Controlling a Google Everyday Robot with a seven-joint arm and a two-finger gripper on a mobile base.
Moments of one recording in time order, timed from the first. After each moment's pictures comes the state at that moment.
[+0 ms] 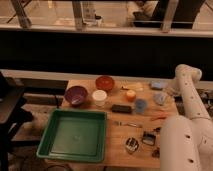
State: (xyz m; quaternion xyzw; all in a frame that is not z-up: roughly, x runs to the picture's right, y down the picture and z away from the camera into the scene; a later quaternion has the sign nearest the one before) arm 0.421 0.070 0.949 -0.30 -0.04 0.13 0.94
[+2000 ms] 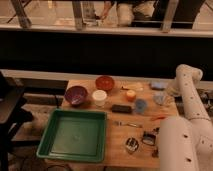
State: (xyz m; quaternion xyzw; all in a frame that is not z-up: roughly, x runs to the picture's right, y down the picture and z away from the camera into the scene) arm 0.423 0.071 0.949 -0.30 -0.04 0.14 0.94
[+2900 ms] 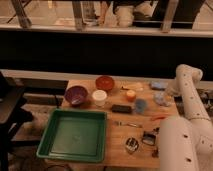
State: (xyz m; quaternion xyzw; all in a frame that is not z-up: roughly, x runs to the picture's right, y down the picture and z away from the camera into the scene) arm 0.423 0.071 0.949 -0.30 -0.04 0.14 0.94
